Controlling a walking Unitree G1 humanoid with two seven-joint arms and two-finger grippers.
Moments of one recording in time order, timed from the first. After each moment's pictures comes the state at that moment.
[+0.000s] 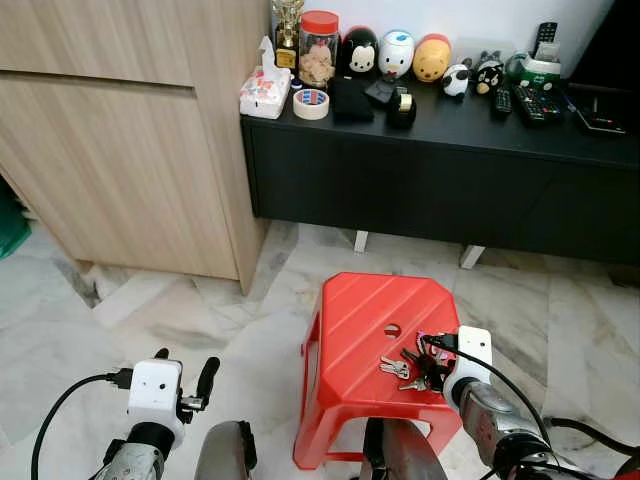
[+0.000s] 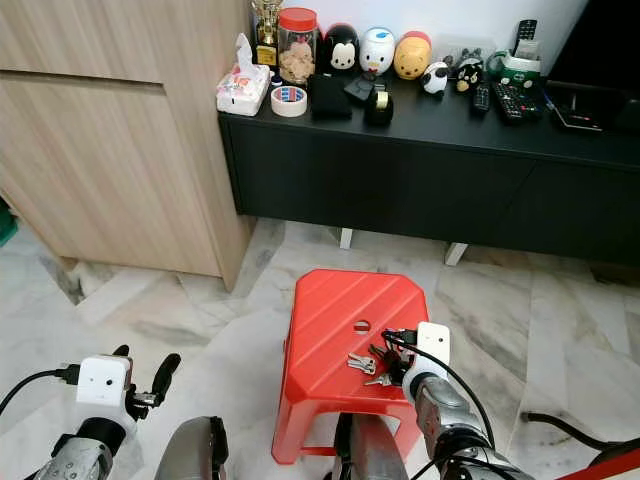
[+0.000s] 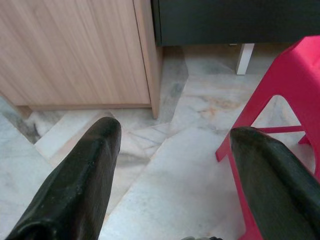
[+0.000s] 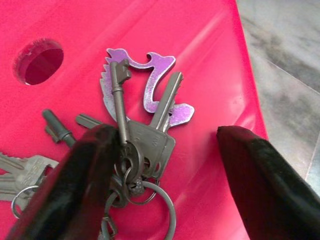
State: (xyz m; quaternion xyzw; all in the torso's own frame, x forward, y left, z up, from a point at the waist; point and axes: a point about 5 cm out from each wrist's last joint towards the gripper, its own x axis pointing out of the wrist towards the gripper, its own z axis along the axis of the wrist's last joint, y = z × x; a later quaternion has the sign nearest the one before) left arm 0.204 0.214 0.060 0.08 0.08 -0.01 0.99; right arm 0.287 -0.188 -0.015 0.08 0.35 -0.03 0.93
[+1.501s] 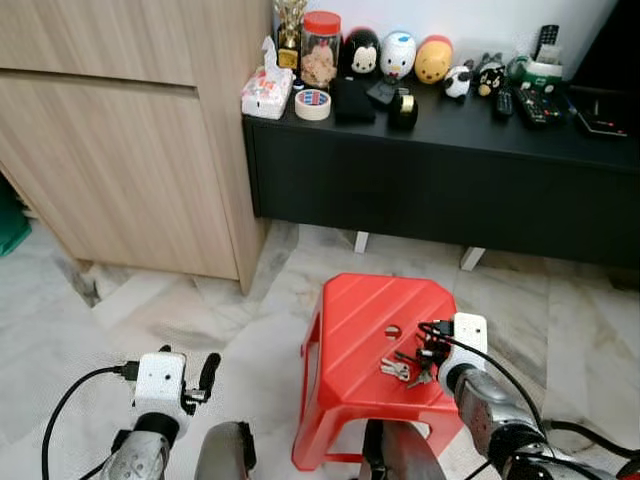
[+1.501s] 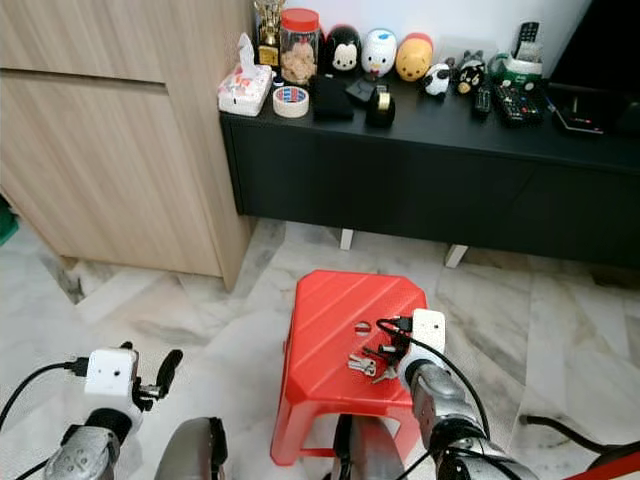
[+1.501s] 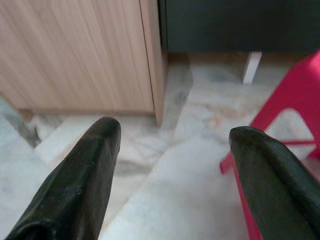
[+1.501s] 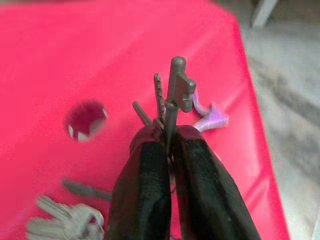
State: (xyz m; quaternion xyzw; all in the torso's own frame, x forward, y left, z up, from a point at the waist) left arm 0.230 0.215 0.056 0.08 0.07 0.00 0.99; right arm 0.304 -0.181 0.002 0.08 0.29 0.00 0.95
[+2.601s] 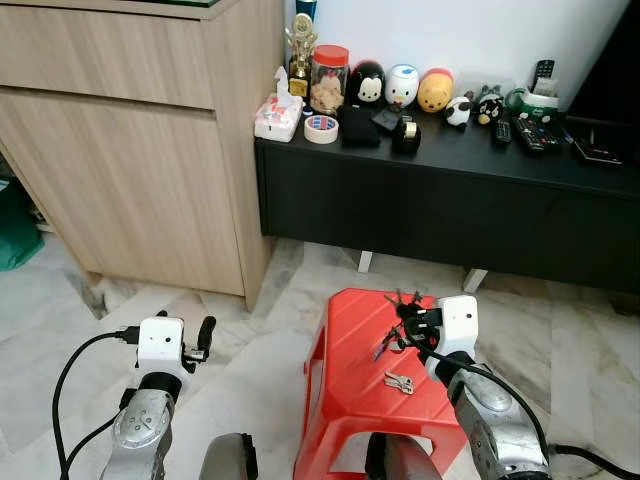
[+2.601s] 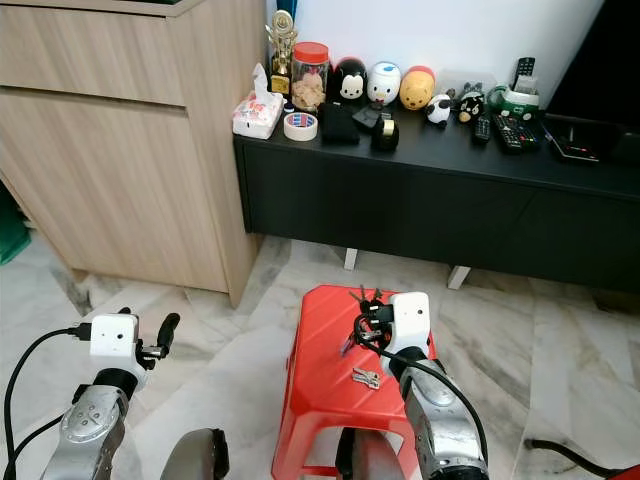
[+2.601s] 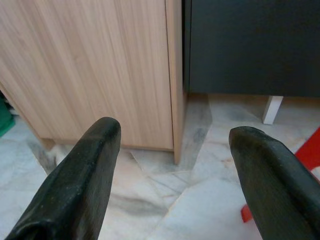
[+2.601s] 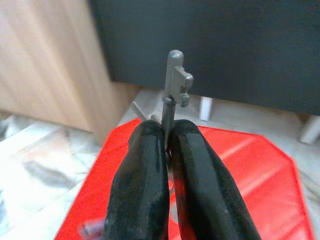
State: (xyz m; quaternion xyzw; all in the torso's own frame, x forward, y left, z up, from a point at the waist) left arm 0.265 0.224 0.056 0.08 0.02 0.03 1.00; right arm 0.288 -0.157 0.053 0.06 0.13 0.11 0.98
